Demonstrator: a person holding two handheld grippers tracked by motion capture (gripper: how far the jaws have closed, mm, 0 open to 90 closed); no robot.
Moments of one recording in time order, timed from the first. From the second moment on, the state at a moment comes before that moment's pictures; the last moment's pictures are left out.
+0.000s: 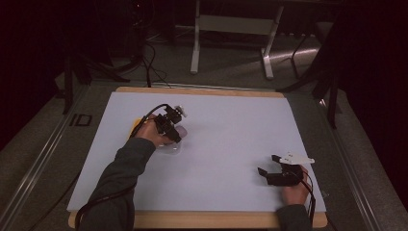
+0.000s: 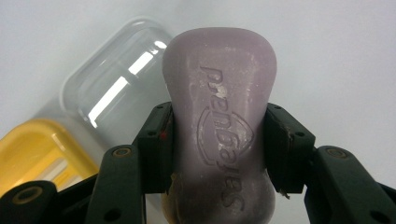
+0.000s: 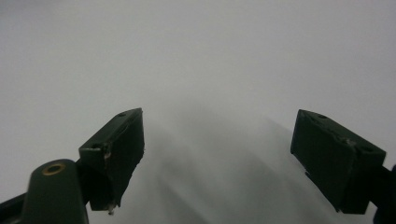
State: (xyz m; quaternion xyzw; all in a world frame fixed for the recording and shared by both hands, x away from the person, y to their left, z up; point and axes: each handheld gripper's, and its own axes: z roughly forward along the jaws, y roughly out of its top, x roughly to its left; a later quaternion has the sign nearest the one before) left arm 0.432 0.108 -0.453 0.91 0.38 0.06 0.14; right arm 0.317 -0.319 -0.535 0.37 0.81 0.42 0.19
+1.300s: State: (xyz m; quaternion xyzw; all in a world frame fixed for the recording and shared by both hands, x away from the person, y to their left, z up) left arm 0.445 0.165 -0.456 0.86 0.49 0.09 0.13; right arm 0.317 -0.318 -0.536 0.36 0.81 0.42 0.19
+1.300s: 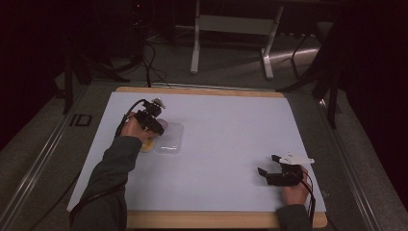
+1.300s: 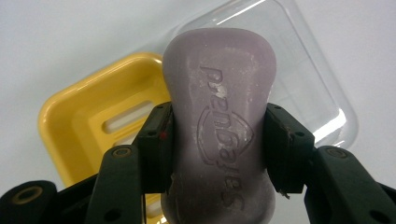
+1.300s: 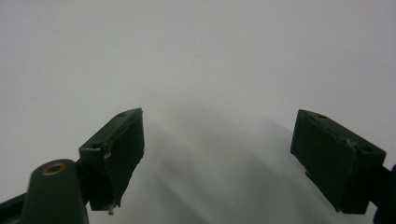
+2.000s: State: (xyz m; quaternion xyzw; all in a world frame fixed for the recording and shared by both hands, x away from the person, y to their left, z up) left arm 0.447 0.184 -0.459 0.84 0.52 0.10 0.13; right arm 0.317 -0.318 -0.536 0.36 0.81 0.42 0.19
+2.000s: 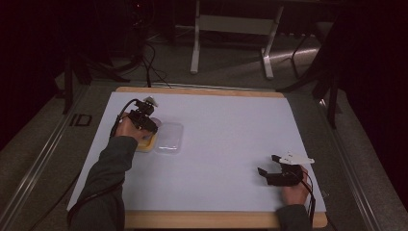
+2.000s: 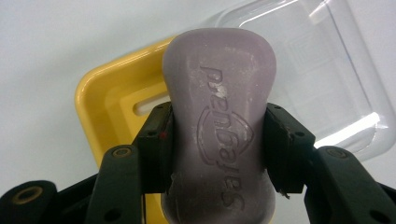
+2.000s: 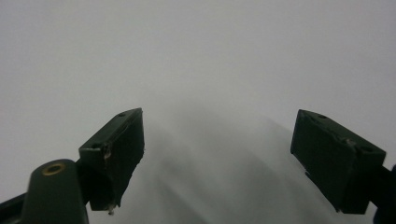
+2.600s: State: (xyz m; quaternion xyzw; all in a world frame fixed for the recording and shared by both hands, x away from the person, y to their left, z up) left arm 0.448 0.195 -0.463 0.82 0.55 0.10 0.13; right arm 0.317 -0.318 -0.536 0.36 0.81 0.42 0.19
